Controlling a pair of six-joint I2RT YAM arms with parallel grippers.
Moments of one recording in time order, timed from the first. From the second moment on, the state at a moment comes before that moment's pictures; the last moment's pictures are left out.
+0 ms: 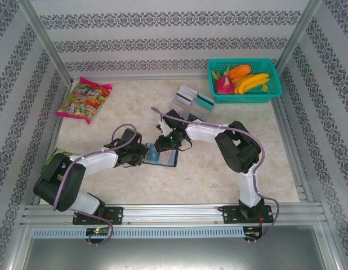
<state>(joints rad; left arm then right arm) -0.46 1.46 0.61 -0.15 0.13 -1.47 0.70 2.05 1.35 -0.44 -0.48 0.39</state>
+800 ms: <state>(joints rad) -0.41 1.53 0.68 -0.12 0.09 -1.42 0.70 2.04 1.33 -0.42 -0.47 0.39</state>
